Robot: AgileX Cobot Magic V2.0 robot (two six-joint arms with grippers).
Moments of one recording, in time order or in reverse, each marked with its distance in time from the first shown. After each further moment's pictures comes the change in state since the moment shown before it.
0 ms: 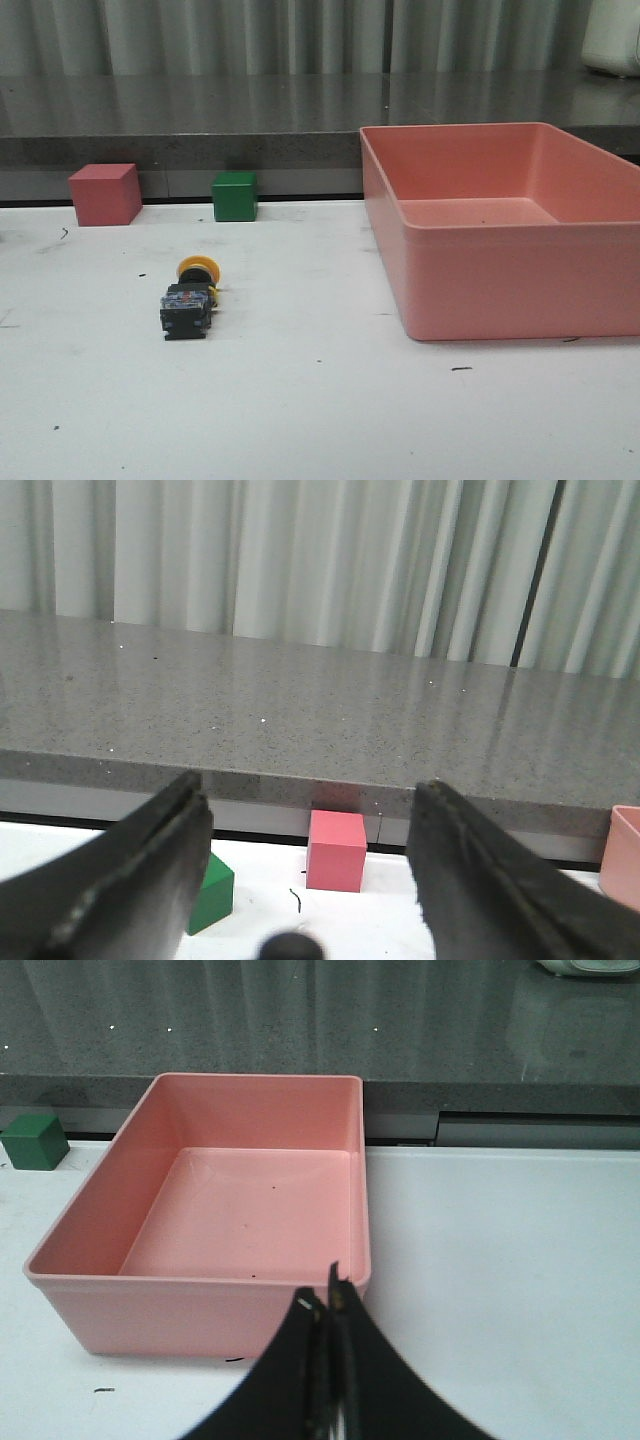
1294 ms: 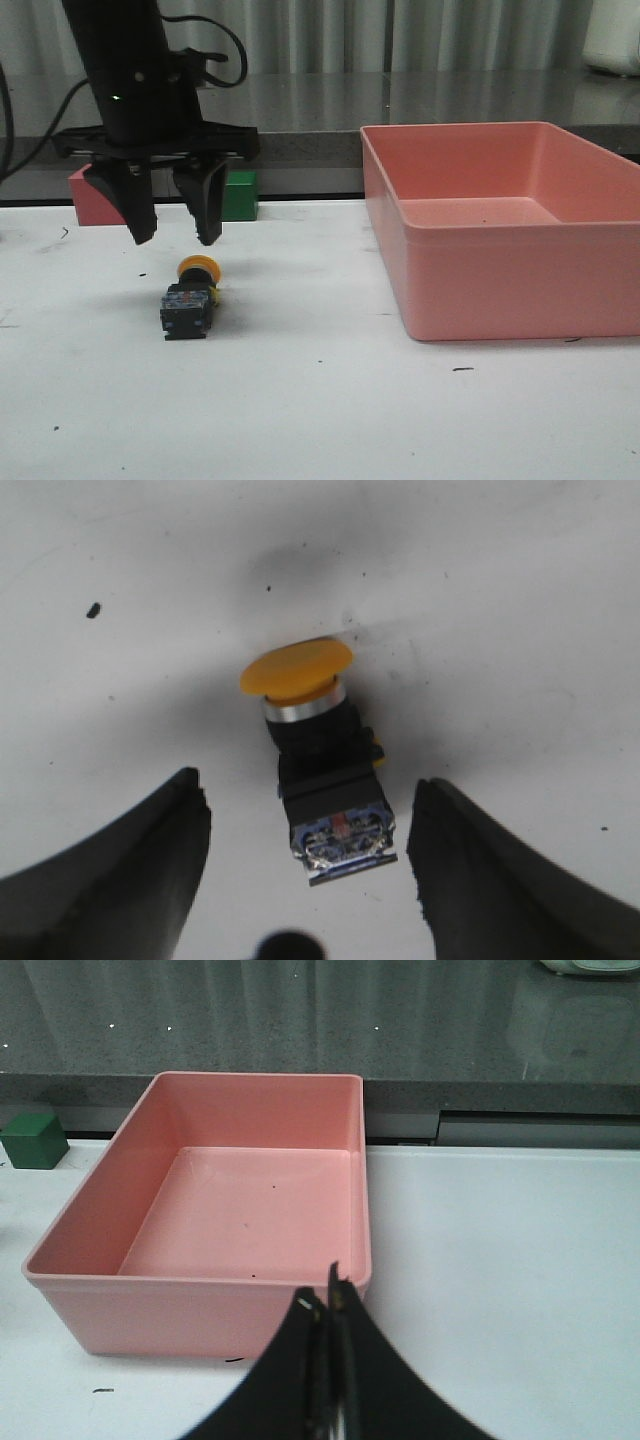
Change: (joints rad) left arm -0.445 1.588 -1.172 -0.023 1.011 -0.106; right arm 0.000 -0.002 0.002 -0.002 0.000 0.000
